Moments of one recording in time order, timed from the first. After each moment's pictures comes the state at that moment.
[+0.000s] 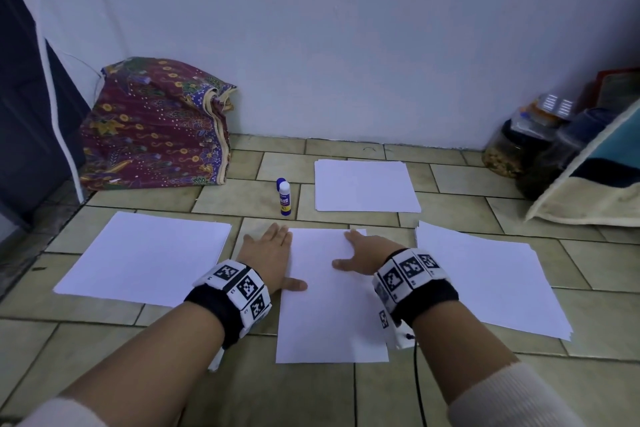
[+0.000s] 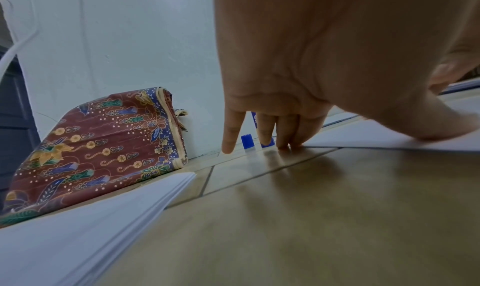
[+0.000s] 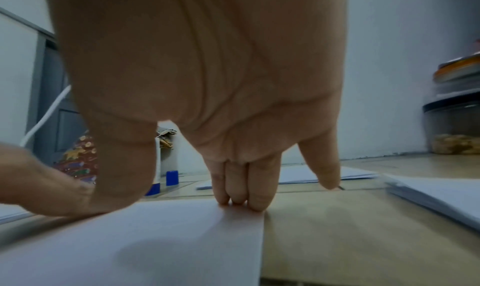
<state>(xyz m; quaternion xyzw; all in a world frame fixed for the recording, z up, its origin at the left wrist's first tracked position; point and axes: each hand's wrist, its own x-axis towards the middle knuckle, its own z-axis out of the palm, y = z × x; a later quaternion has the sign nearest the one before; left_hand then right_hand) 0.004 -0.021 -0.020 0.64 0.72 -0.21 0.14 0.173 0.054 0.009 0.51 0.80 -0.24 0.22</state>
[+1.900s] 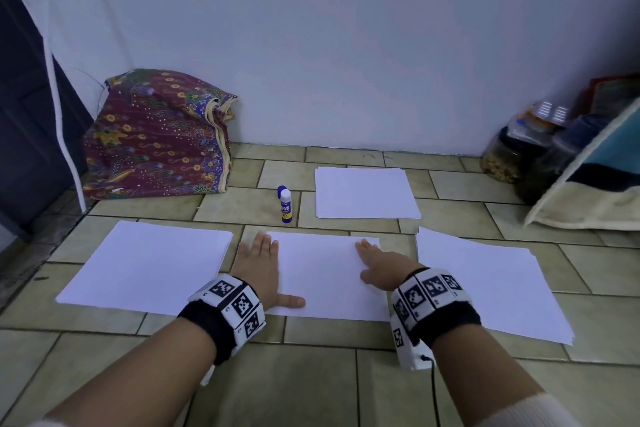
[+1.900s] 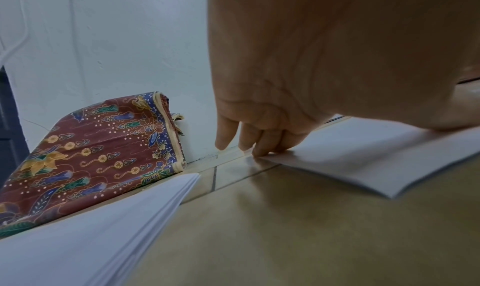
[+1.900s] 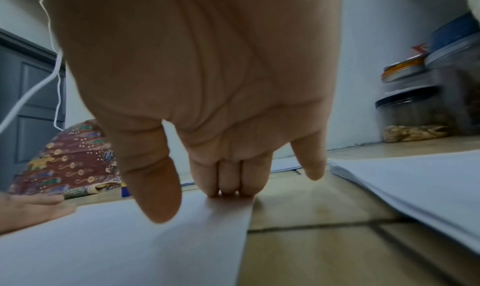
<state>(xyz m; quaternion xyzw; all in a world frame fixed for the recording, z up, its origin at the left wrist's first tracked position) -0.002 -0.035 -0.023 0.61 0.75 -0.23 0.15 0.199 0.067 -0.020 0.47 0.81 -0.24 0.25</state>
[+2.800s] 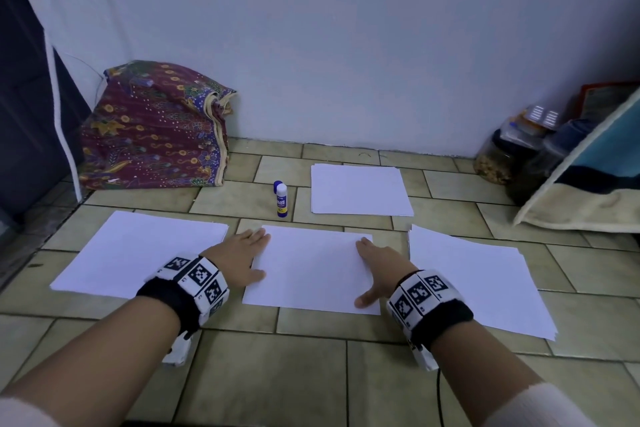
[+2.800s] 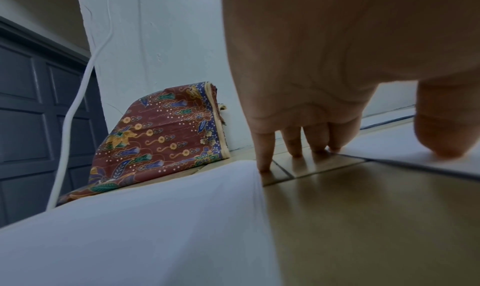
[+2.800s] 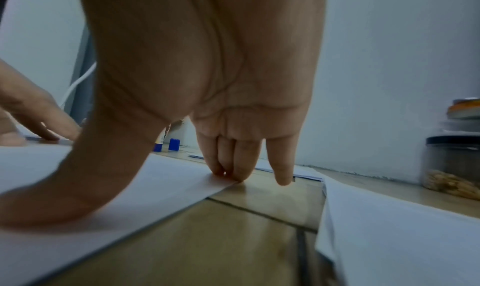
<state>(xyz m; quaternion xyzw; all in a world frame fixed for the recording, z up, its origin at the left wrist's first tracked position) -0.043 -0.035 -0.013 0.66 0.69 -0.18 0.24 0.217 0.048 -0.011 0.46 0.85 -0.19 0.17</state>
